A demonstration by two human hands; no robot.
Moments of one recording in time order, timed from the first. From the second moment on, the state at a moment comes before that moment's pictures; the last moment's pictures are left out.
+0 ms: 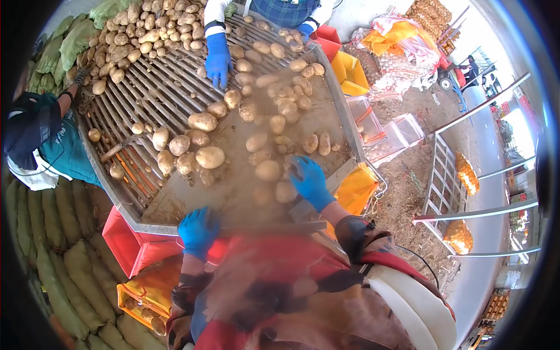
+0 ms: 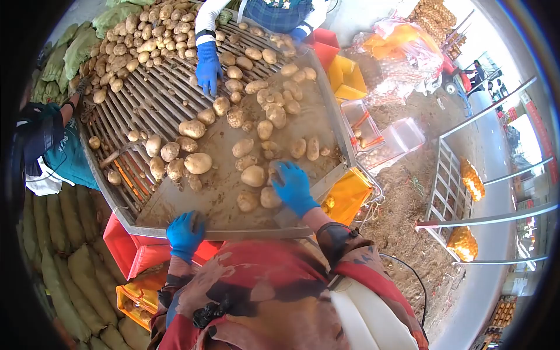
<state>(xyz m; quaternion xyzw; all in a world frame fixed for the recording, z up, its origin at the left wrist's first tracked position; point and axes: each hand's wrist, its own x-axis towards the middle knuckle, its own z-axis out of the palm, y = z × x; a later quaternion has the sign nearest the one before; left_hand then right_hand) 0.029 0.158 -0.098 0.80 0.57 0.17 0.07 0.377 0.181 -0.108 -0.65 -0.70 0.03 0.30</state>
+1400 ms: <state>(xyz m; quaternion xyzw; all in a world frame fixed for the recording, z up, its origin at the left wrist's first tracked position) 0.034 0.134 -0.071 0.48 0.53 0.40 0.58 0.367 0.182 -0.056 -0.53 -0.68 0.27 0.42</state>
